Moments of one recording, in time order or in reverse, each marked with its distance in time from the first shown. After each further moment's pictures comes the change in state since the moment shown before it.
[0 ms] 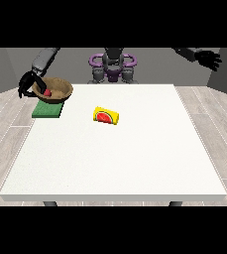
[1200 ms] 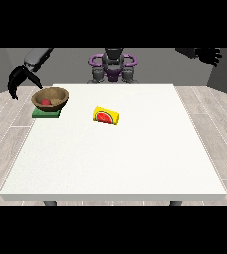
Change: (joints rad) left arm -0.027 0.013 -0.020 -0.016 0.039 -0.041 0.049; right arm -0.109 -0.096 -0.057 0.176 -0.014 0.037 0.034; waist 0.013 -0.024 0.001
